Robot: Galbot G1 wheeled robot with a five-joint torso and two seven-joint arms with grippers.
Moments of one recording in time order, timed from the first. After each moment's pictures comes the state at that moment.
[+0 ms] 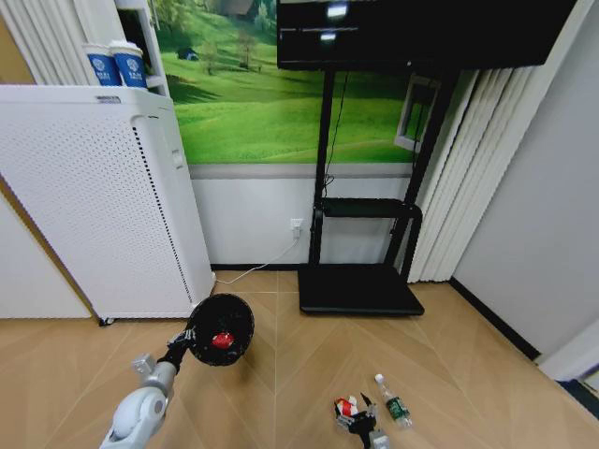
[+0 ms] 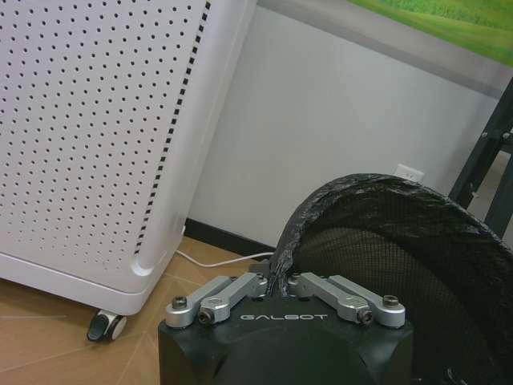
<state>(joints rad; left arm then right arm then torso) 1.31 -1.15 -0.60 -1.69 -0.76 0.08 0.05 -1.48 1.33 0.37 1.43 0.03 0.02 0.03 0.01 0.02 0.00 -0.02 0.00</state>
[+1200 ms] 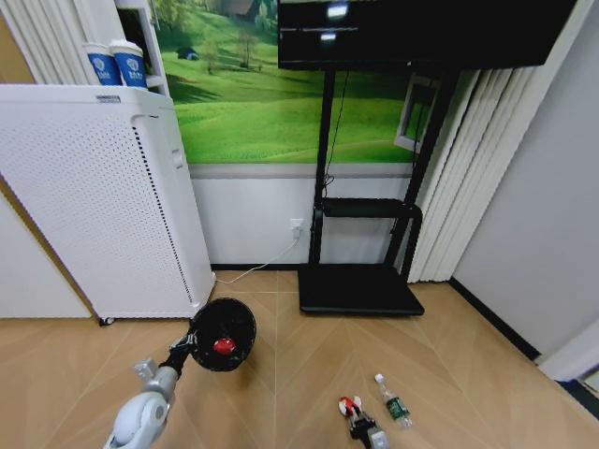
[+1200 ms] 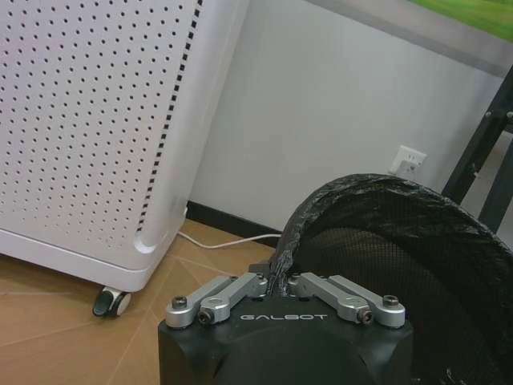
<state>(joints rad) 1.33 -1.16 -0.59 -1.69 -0.74 0.09 0.04 -1.47 1.32 0.39 1.41 0.01 -0.05 -0.02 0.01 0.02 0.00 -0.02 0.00</state>
